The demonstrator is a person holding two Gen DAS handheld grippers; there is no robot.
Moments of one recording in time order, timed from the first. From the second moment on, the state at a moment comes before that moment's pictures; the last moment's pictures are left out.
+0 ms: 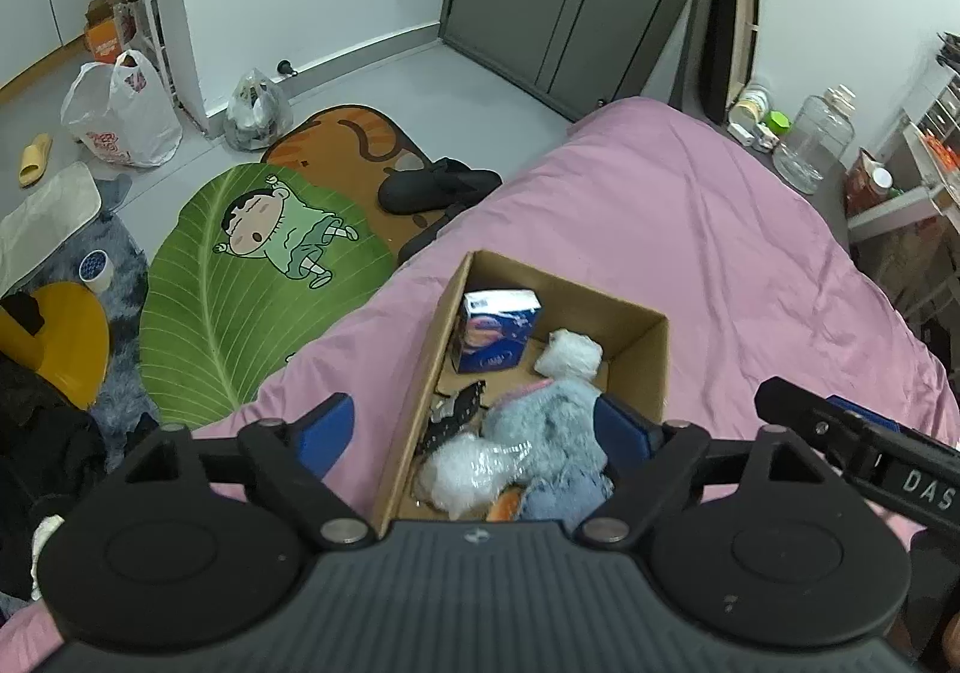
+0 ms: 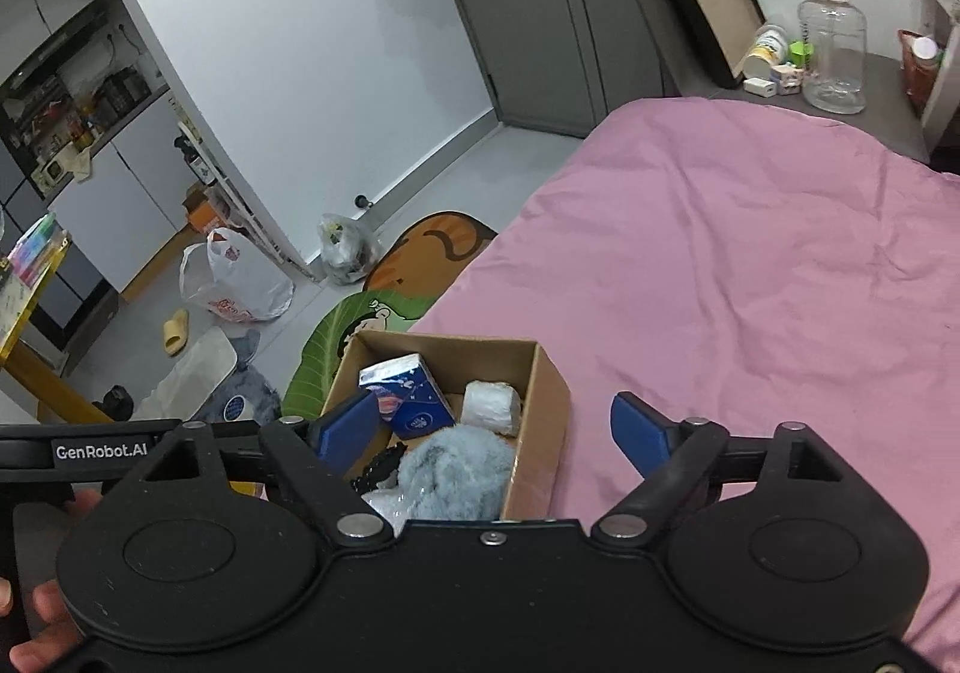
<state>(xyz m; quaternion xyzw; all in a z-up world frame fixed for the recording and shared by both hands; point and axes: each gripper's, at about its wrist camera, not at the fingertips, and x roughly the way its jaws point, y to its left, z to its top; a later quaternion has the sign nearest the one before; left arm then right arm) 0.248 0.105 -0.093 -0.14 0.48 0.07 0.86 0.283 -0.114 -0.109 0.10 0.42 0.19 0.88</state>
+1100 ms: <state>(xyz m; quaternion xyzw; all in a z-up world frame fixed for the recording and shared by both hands) 0.126 0.052 -0.016 -0.09 0.40 0.02 0.91 0.163 -0.192 -0.028 0.10 0.34 0.15 0.92</state>
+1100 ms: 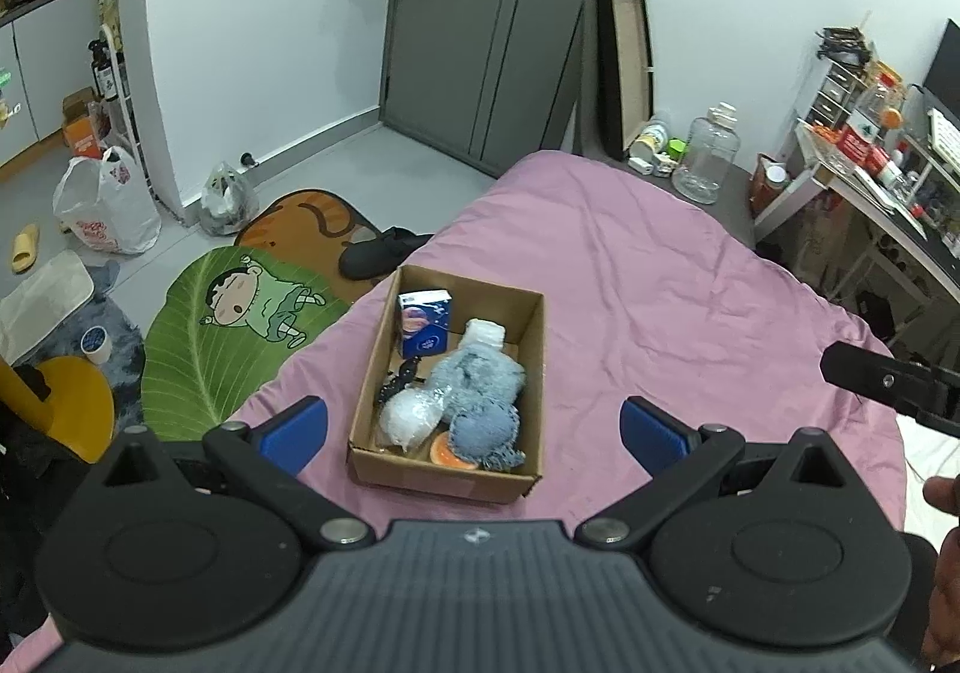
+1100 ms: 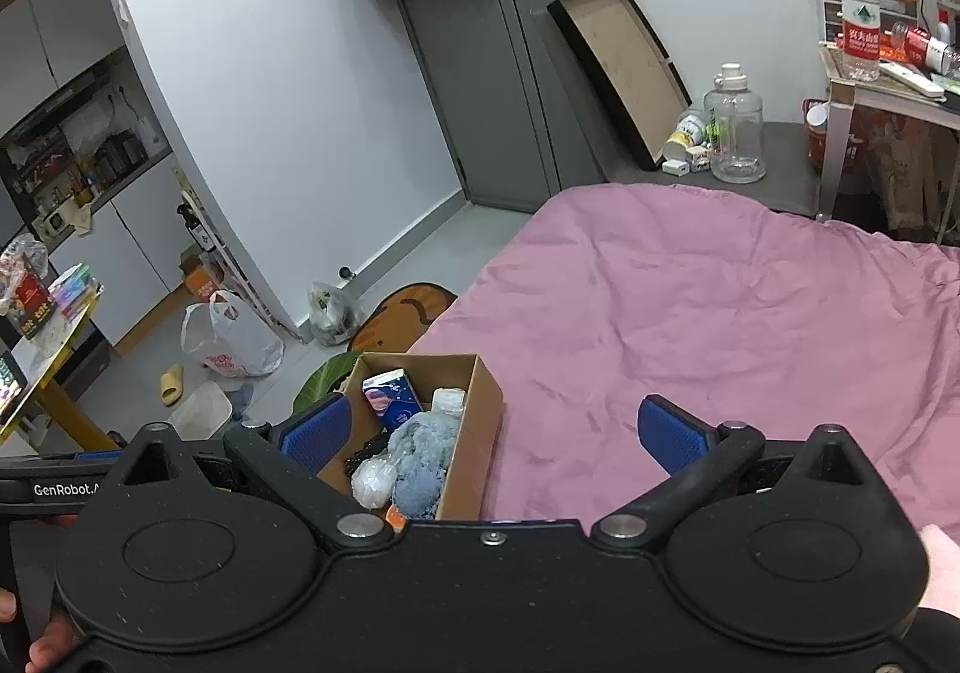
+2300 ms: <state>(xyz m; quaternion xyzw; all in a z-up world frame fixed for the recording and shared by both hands) 0.040 0.030 0.004 -0.09 0.37 0.02 0.92 0.072 -0.224 -0.008 0.07 0.30 0.15 0.94</state>
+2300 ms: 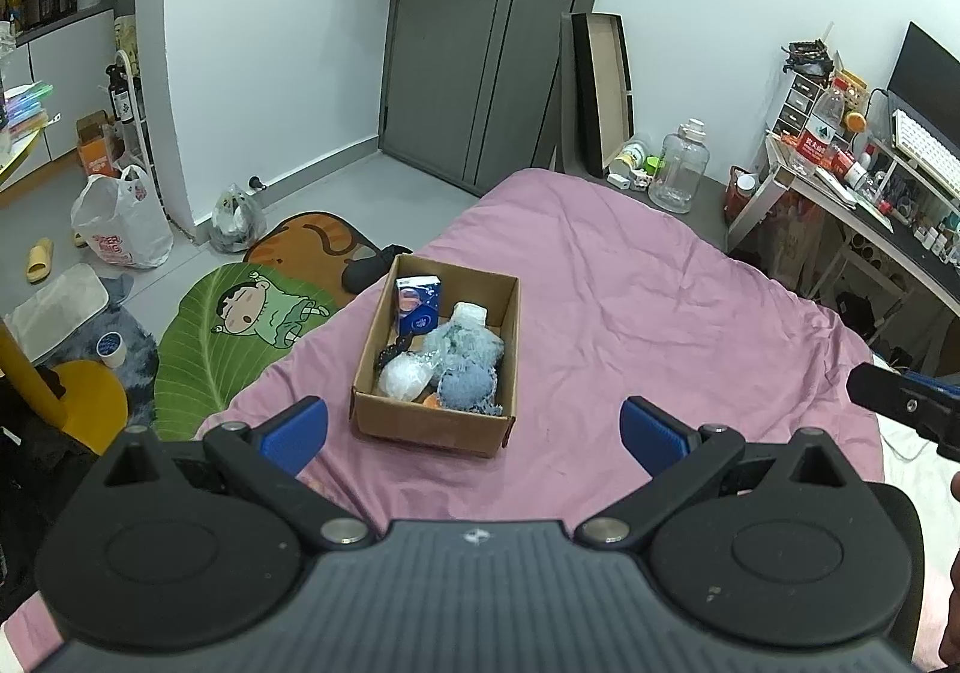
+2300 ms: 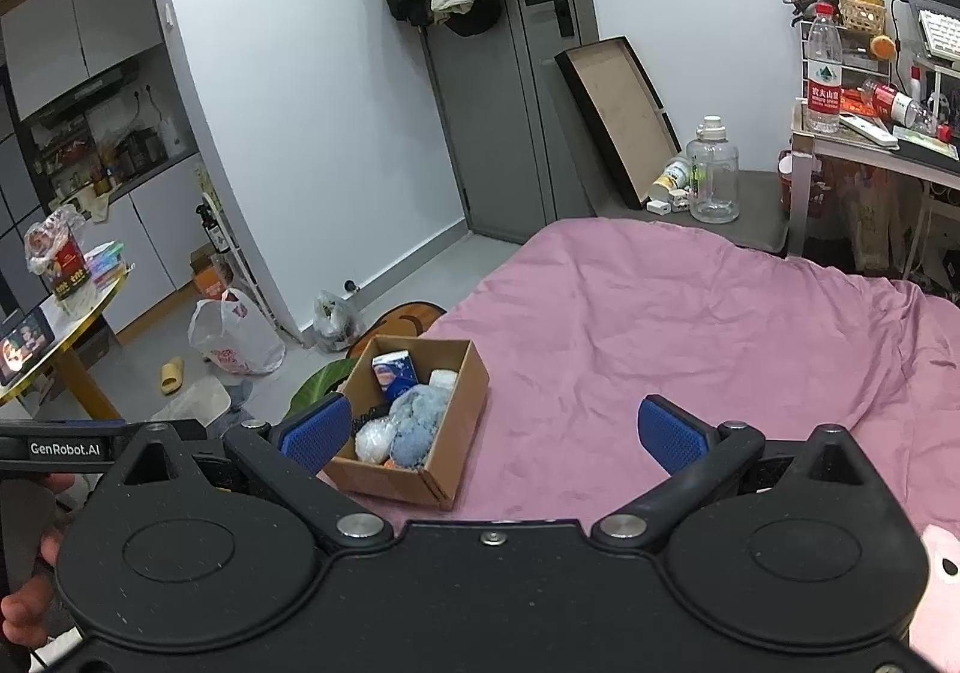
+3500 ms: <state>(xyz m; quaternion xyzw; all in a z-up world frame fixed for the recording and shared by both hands) 0.022 0.024 -0.003 -0.08 0.38 0.02 0.92 0.058 -0.225 -0.013 0.05 0.31 0.16 0.93</state>
